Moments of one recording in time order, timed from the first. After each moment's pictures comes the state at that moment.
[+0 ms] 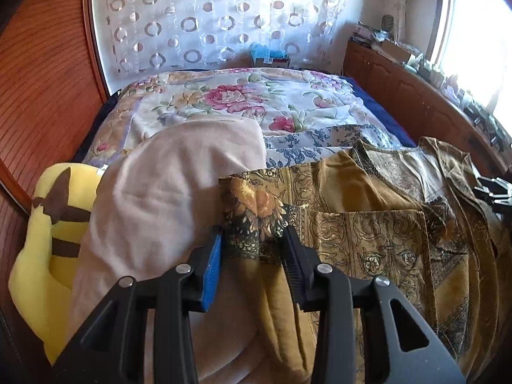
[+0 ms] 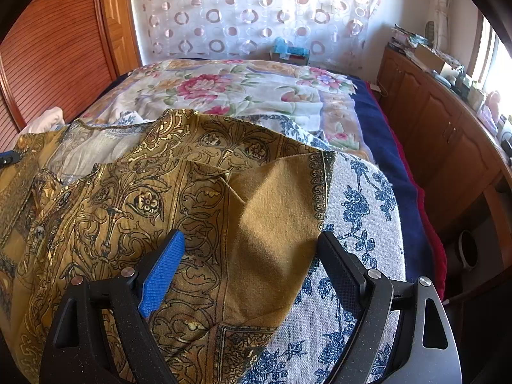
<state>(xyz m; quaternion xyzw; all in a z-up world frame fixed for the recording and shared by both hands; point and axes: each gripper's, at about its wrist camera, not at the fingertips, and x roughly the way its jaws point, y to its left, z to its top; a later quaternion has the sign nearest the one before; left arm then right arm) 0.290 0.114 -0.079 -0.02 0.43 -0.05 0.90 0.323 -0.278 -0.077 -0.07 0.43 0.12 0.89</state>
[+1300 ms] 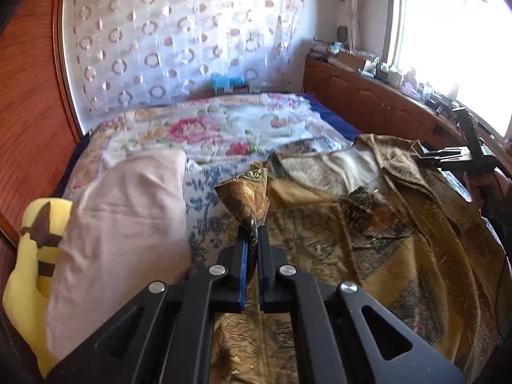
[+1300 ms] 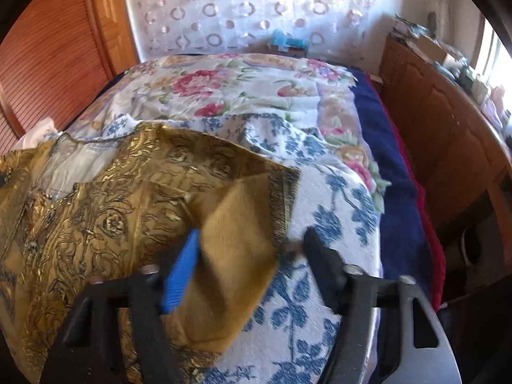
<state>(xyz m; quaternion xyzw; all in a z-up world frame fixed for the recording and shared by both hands) 0.240 0.059 -0.050 0.01 0.35 -0.12 0.93 0.350 -0.295 -0.070 -0.07 0.45 0.14 0.88</state>
